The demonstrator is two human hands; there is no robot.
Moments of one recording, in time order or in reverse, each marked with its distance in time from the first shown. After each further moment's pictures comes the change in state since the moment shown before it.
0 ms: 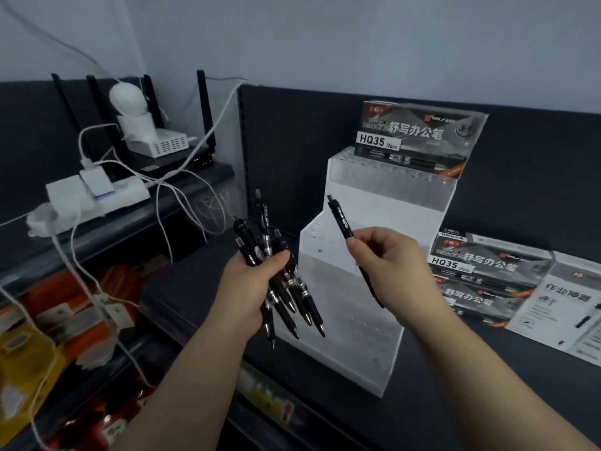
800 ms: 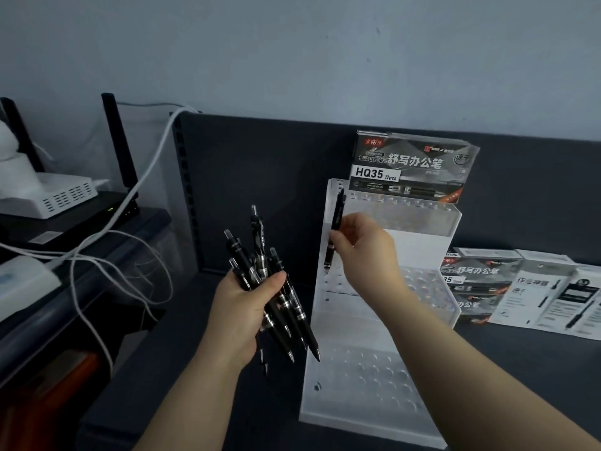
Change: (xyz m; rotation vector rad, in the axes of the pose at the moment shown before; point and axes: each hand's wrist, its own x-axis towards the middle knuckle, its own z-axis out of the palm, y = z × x) left_hand 0.109 0.026 -0.022 0.070 -0.373 -0.012; right_hand 0.098 -0.007 0.071 -0.334 0.456 0.032
